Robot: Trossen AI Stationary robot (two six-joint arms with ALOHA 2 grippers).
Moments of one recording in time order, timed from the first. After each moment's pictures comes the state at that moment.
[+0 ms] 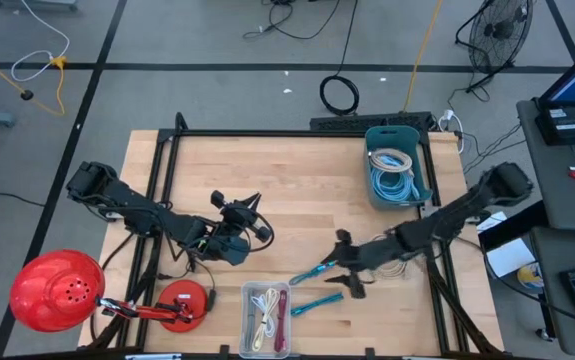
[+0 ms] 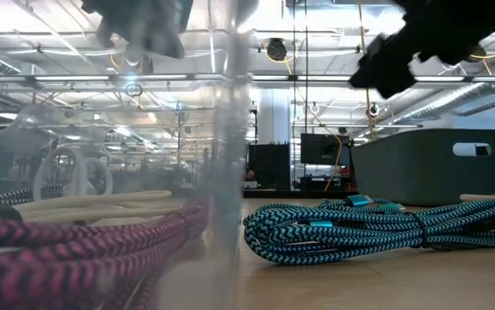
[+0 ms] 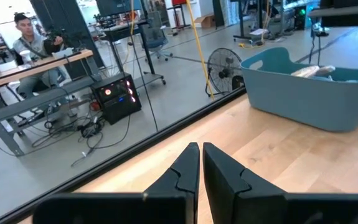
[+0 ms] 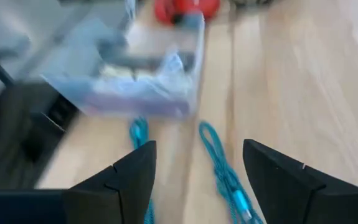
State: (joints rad) left arm -0.38 1.50 0.92 -0.05 -1.29 -0.46; right arm 0.45 1.38 0.66 0.17 0.15 0.29
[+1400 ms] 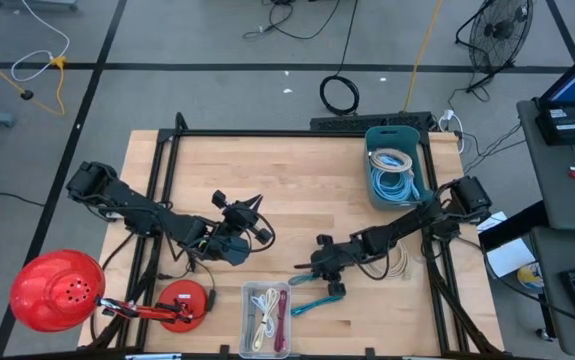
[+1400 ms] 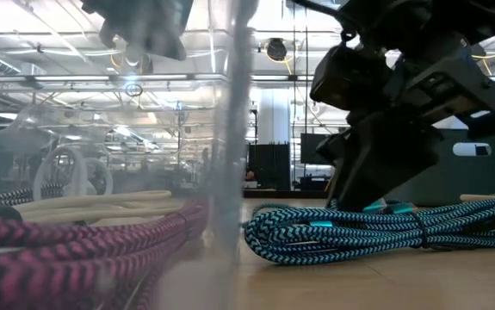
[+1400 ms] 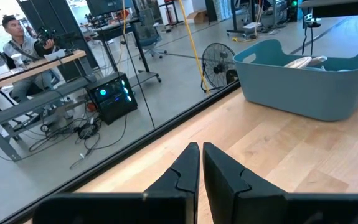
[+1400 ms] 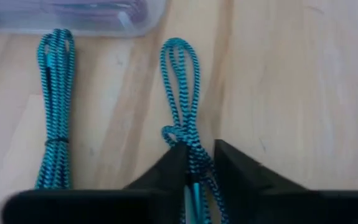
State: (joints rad) left arm -0.38 1.50 0.92 -0.06 -1.25 -0.43; right arm 0.32 1.78 0.79 0.16 -0.05 0.23
